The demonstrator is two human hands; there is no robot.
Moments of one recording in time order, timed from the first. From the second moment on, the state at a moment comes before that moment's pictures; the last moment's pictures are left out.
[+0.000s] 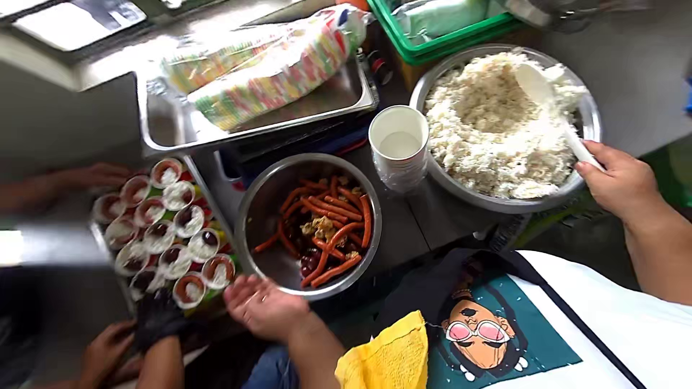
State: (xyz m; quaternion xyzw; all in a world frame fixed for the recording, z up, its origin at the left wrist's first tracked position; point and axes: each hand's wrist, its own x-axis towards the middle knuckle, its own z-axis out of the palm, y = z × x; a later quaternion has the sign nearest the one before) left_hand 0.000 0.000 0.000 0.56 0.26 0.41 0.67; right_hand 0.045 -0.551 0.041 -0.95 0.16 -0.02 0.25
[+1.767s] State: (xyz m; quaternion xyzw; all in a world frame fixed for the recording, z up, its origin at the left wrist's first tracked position) left_hand -0.021 -0.158 -0.077 0.97 0.02 0.14 0.20; right_hand 0.043 -0.631 -0.057 -0.86 0.15 -0.24 0.42
